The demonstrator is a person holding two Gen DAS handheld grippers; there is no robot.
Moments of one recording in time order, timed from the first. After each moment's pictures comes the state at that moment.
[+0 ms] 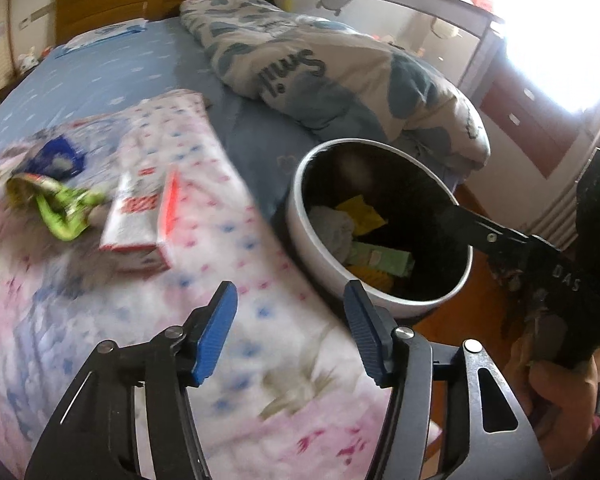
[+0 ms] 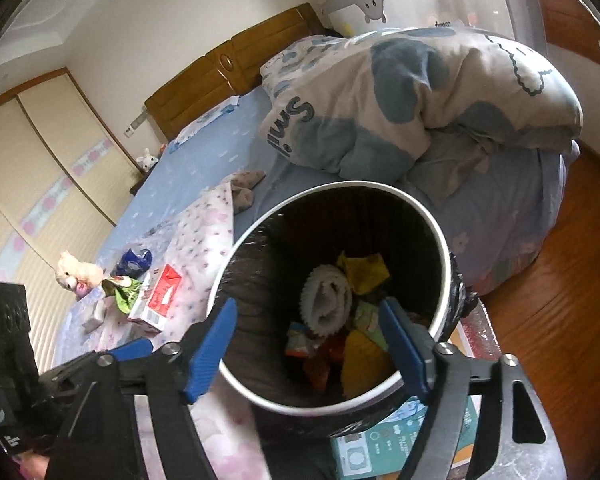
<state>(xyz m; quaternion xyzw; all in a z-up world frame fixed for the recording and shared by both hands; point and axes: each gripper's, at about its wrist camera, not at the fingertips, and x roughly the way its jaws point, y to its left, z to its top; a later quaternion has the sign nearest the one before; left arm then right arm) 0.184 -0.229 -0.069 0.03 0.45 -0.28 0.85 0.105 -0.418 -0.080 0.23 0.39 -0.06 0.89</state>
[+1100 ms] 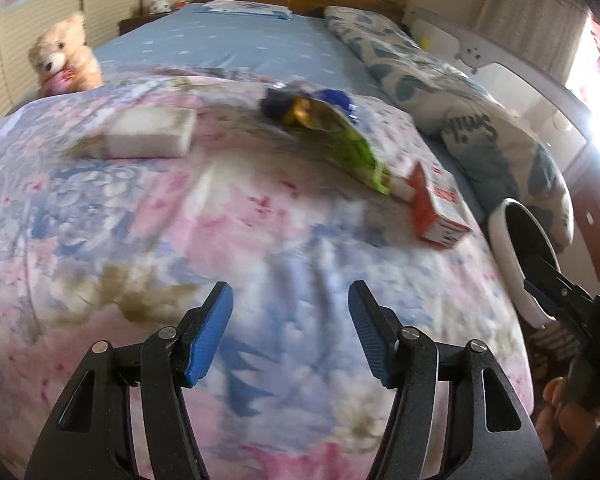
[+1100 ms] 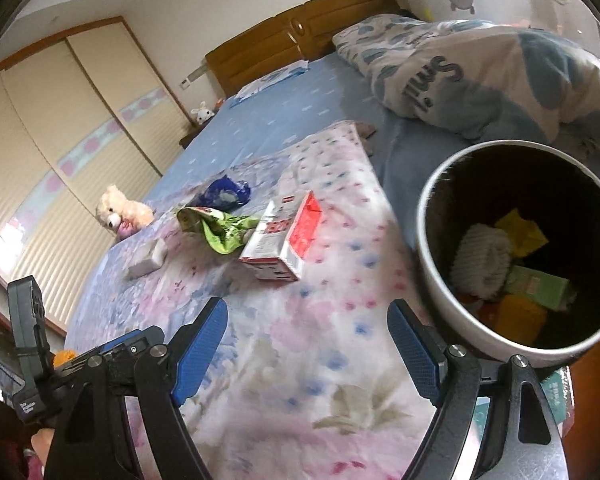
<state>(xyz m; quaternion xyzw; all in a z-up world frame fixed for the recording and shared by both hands) 0.204 -0.020 -0.093 -0.07 0.46 -0.10 0.88 0.144 -0.263 -0.094 0.18 0.42 0.04 0.89</state>
